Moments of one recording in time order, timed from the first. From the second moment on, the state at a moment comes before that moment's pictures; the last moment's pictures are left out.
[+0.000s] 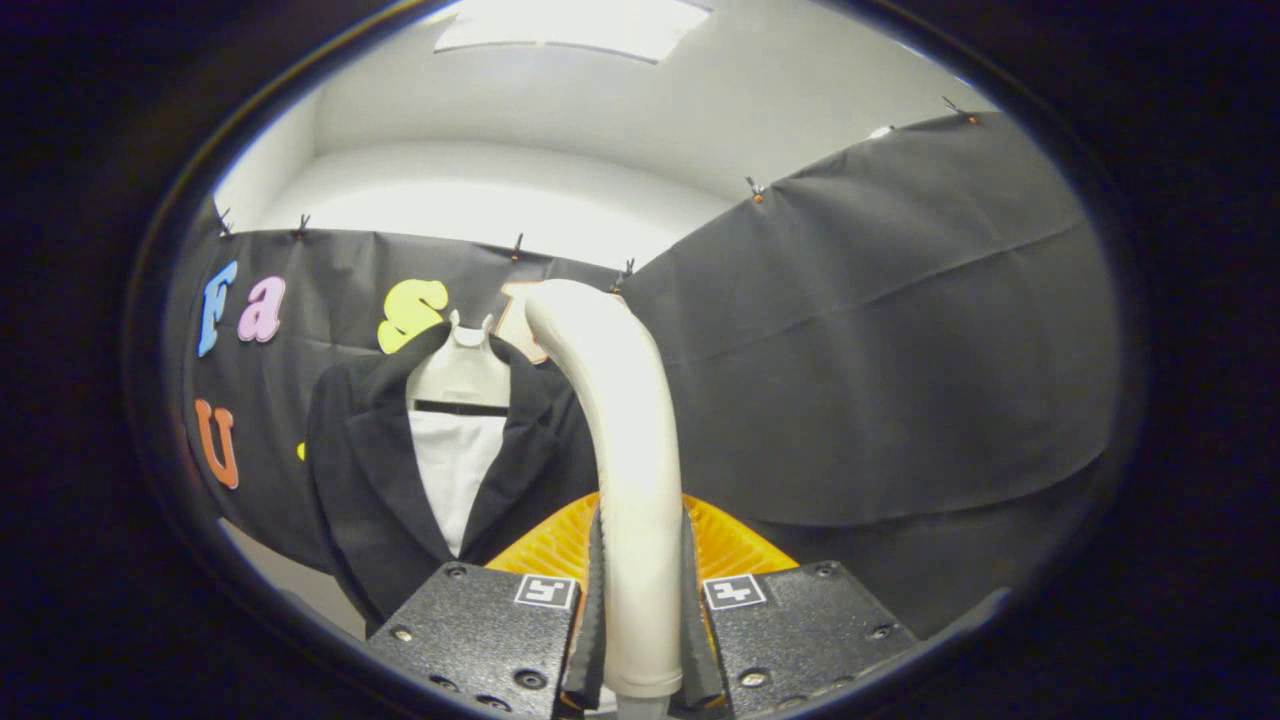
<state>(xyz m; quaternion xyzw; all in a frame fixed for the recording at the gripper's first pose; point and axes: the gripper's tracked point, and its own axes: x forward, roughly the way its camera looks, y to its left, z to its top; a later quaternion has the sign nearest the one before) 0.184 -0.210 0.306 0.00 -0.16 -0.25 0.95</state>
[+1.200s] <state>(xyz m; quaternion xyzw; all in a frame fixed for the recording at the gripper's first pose) 0.349 -0.283 0.333 -0.09 -0.12 -0.22 0.96</state>
